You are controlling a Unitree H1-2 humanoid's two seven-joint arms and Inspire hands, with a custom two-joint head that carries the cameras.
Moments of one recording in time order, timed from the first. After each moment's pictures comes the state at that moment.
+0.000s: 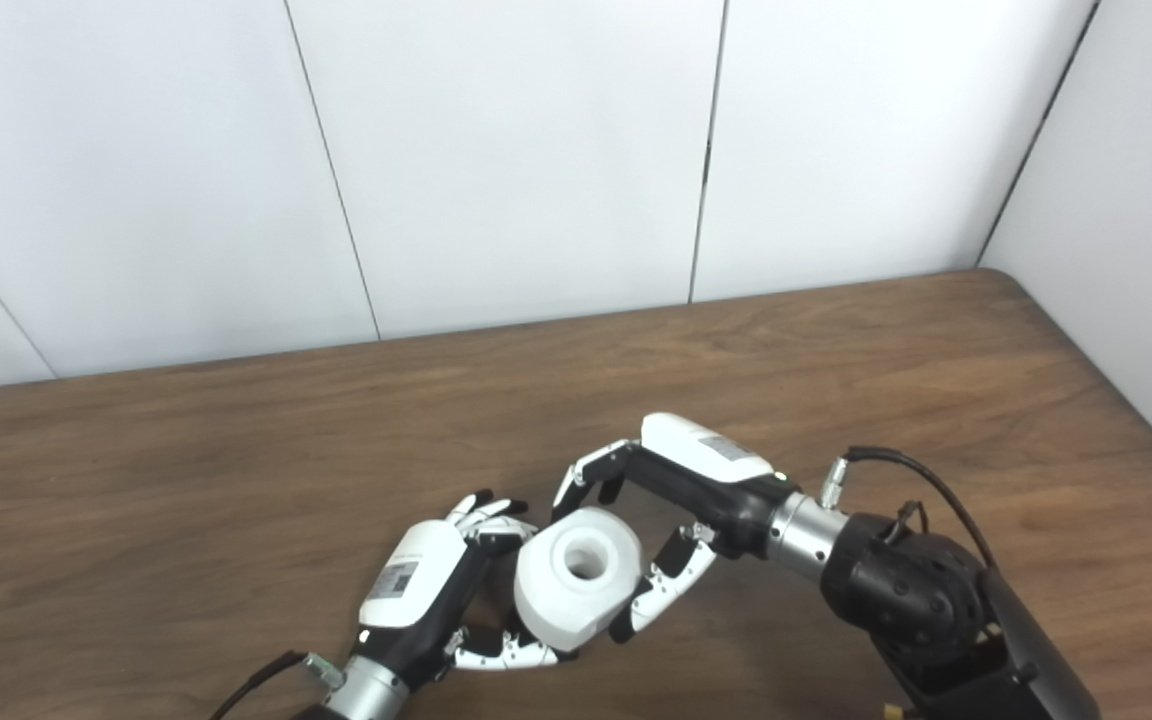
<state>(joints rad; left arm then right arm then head) -0.13 0.06 -0.46 0.05 0.78 -0.14 0.00 -0.21 -0.52 0.19 -0.39 -0.34 0.02 0.53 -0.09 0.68</state>
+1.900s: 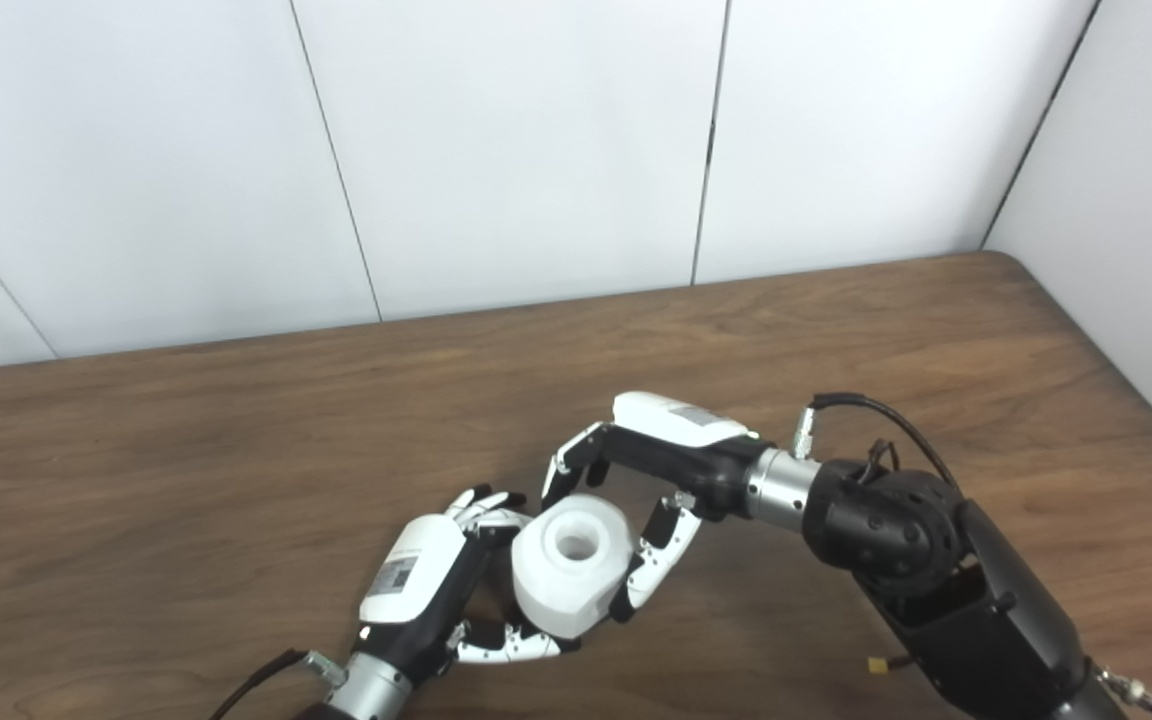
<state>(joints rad) -0.10 0.05 -0.48 0.01 0.78 -0.10 0.01 -0.30 -0.55 0.26 -0.39 -0.34 0.15 0.67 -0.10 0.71</state>
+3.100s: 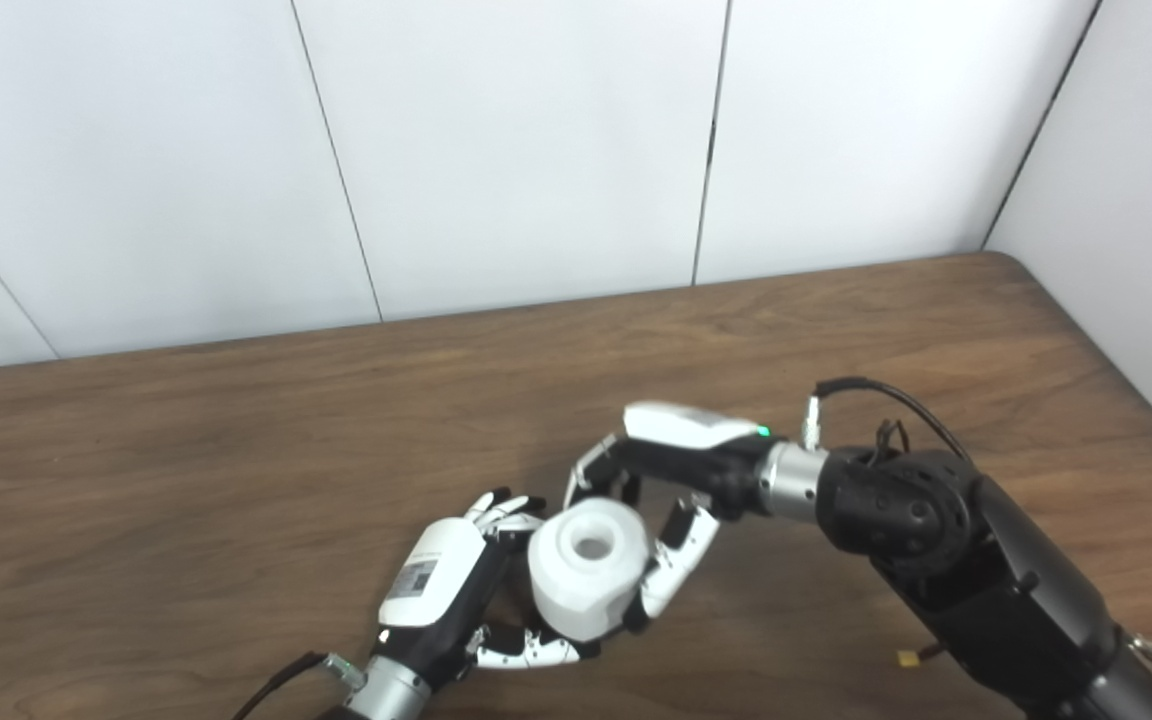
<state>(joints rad) -0.10 0.03 -0.50 0.01 0.79 -0.09 0.01 -0.34 -0.65 0.32 -0.42 -0.35 0.27 0.76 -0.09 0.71</state>
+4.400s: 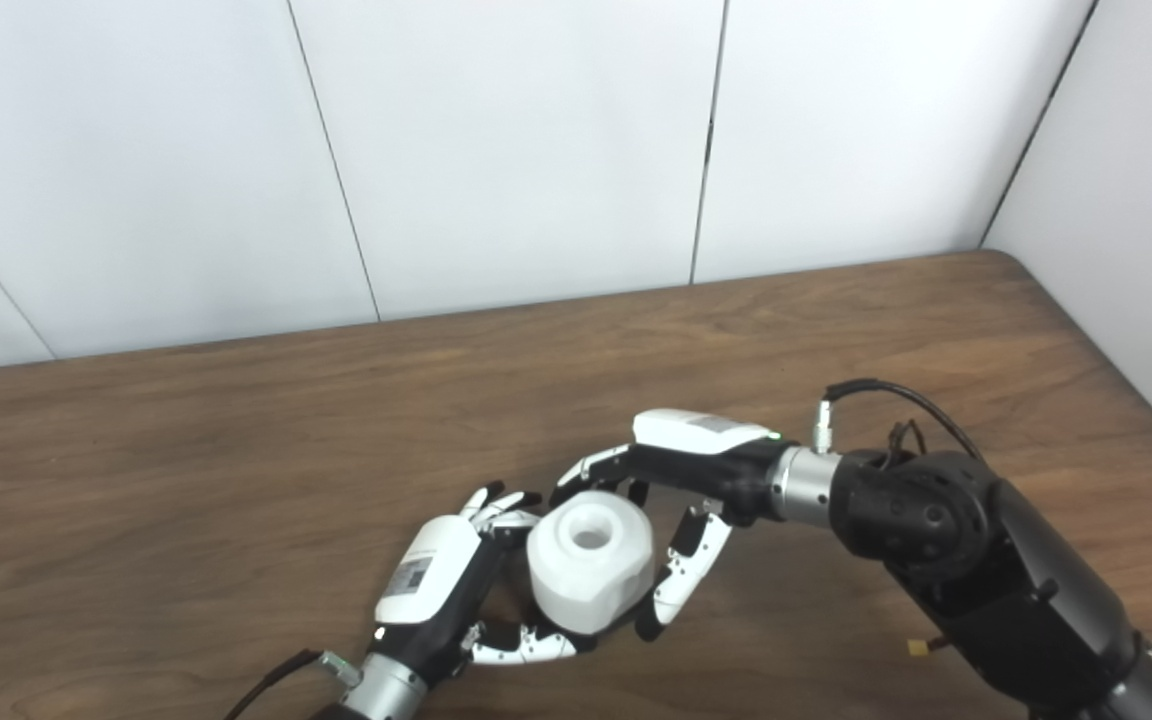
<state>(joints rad) -0.10 0.04 -0.47 0.01 0.76 -0.09 0.00 -0.33 -0.66 0.28 -0.45 -0.34 0.27 0.77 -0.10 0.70</state>
